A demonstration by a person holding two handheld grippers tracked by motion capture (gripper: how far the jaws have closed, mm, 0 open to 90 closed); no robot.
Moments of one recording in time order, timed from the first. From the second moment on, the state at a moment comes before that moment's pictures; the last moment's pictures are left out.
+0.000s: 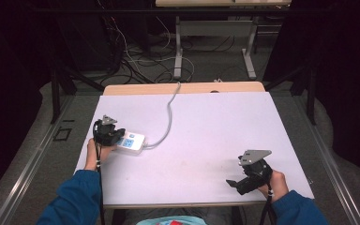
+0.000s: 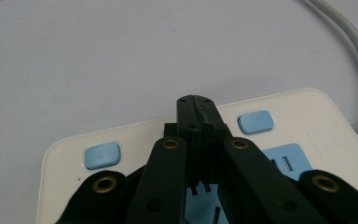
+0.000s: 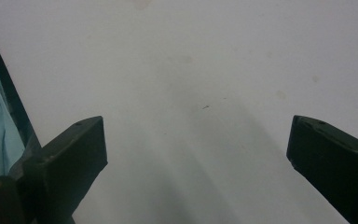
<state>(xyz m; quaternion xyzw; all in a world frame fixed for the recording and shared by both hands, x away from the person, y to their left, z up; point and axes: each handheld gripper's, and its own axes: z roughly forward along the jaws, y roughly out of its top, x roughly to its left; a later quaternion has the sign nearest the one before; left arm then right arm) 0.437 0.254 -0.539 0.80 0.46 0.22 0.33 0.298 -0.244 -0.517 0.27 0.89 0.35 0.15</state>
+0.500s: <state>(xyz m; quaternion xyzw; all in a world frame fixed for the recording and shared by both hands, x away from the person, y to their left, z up) 0.437 0.254 -0.537 0.80 0.45 0.22 0.32 0.299 -0.244 -0.517 0.26 0.89 0.35 0.15</state>
